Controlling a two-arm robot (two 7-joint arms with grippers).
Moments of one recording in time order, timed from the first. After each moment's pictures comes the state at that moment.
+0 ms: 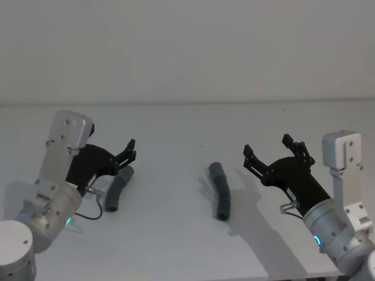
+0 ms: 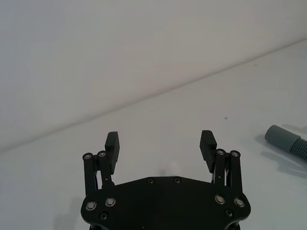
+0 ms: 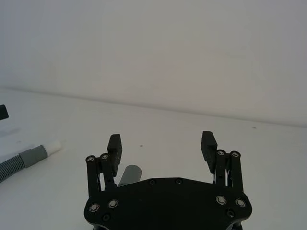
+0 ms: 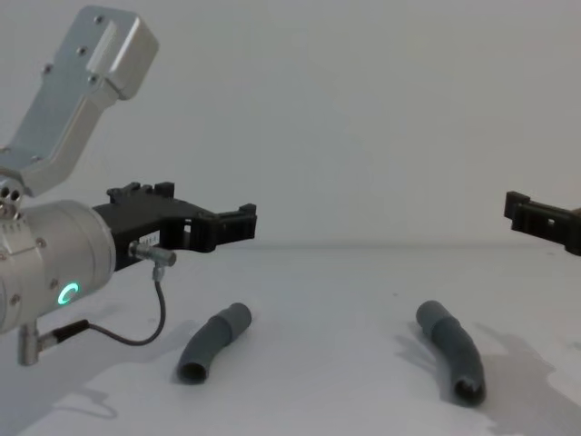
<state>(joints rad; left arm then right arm) -0.23 0.34 0.44 -1.66 -0.24 0.15 0.00 -0.01 0.34 -0.23 -1.77 0.29 0.03 0.07</state>
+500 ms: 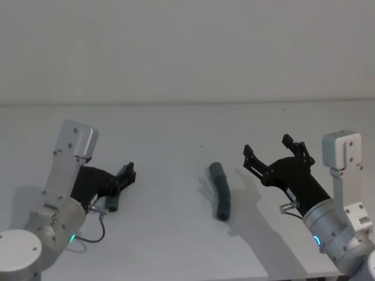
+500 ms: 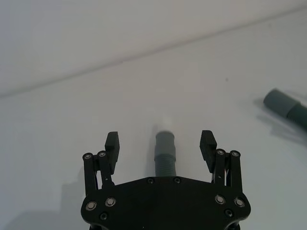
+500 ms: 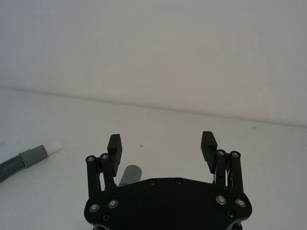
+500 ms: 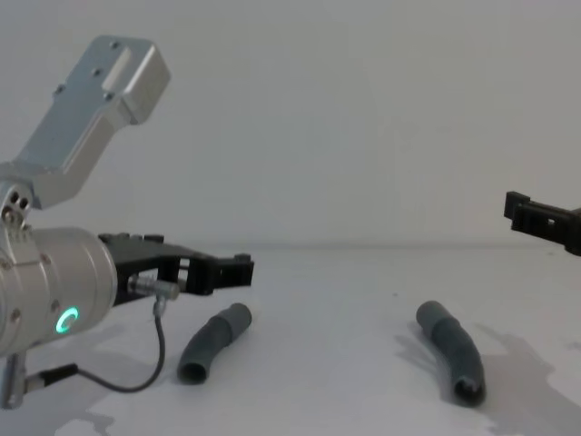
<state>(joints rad) -0.16 0.32 0.43 -1.78 -0.26 0.41 0.09 -0.01 0.34 -0.23 -1.77 0.29 0.03 0.07</state>
